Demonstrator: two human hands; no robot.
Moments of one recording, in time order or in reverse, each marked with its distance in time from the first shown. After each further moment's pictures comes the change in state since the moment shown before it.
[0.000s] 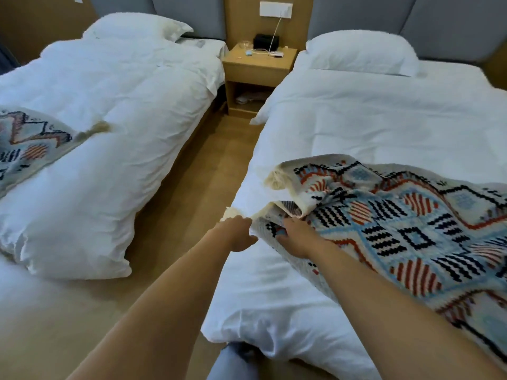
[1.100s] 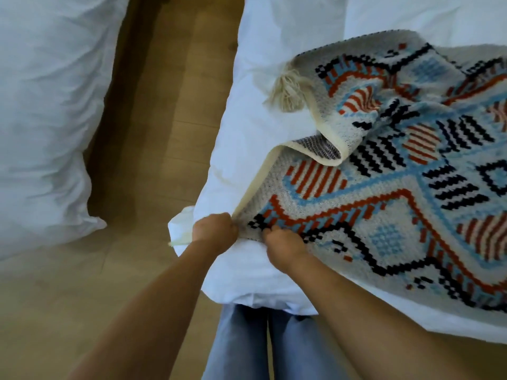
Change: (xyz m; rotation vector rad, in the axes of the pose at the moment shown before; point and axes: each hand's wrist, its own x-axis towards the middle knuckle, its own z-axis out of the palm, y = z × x) left_hand 0.158 -0.099 0.173 -0.063 -0.074 -0.131; right_hand 0.130 0.005 0.175 -0.128 -0.223 0.021
